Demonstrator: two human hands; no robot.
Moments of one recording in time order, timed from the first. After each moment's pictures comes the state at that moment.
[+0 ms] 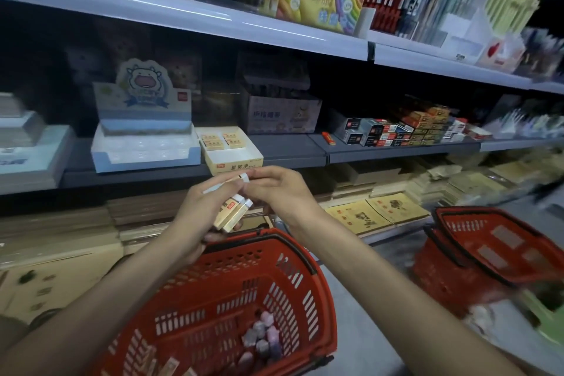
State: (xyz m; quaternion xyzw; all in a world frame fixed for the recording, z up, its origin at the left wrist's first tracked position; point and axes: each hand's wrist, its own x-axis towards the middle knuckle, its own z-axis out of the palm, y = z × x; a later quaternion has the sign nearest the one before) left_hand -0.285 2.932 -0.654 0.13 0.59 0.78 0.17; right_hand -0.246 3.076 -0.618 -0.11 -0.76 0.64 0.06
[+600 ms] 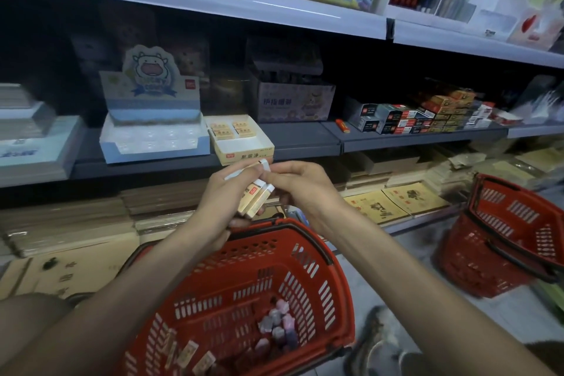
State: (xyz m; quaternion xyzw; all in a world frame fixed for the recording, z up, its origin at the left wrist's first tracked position) left_hand -0.291 2.951 -0.659 0.13 0.59 0.77 0.18; right_hand -0.255 3.096 -0.633 -0.15 -0.74 0.65 0.06
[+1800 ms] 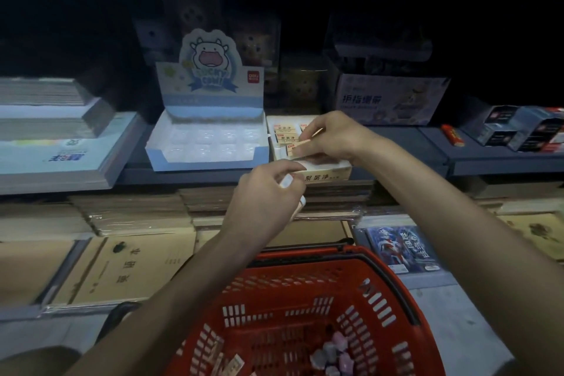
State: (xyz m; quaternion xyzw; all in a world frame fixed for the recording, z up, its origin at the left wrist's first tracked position) left_hand -0.385 2.950 -0.684 0.07 0.85 0.52 -0.03; right_hand -0.463 3.114 -0.624 -0.05 -0.89 0.45 -0.07
